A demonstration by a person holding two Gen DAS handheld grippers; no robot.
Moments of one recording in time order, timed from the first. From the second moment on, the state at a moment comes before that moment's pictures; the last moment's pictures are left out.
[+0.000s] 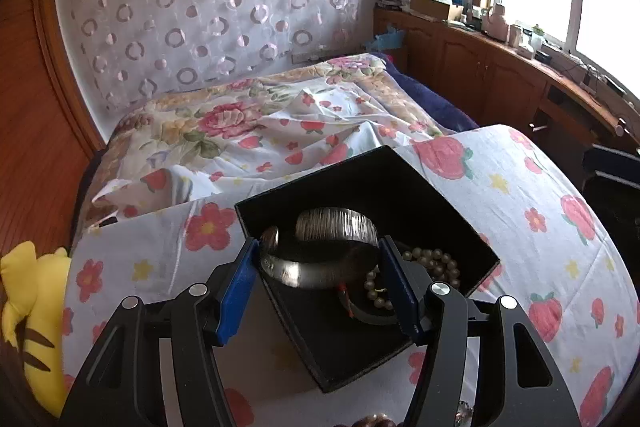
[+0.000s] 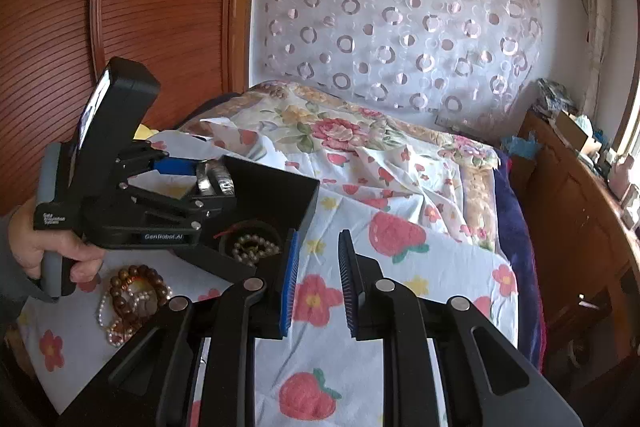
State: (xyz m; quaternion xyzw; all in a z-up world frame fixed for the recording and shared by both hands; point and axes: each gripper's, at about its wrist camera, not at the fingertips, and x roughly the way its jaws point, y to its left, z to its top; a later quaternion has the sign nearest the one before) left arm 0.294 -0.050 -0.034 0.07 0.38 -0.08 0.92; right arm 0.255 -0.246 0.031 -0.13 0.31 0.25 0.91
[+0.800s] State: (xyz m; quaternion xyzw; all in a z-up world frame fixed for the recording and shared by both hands) left arm 0.185 -0.006 -0.034 0.05 0.35 -0.10 0.93; right arm 0.183 -0.229 -0.015 -0.09 0.34 0.30 0.89
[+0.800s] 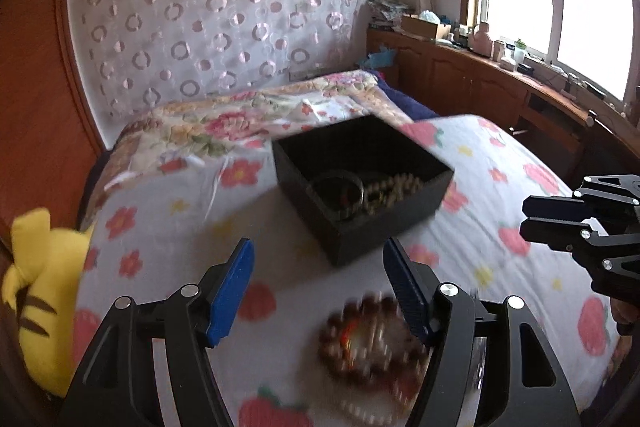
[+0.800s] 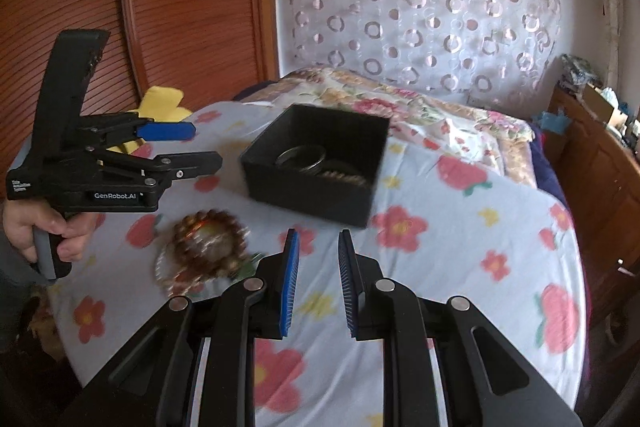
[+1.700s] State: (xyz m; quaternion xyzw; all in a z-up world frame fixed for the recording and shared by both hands) left arm 0.180 0.018 -0.075 -0.02 0.43 -0.12 0.90; right arm 0.127 -0.221 -0.068 -0.08 0.38 0.30 0.87
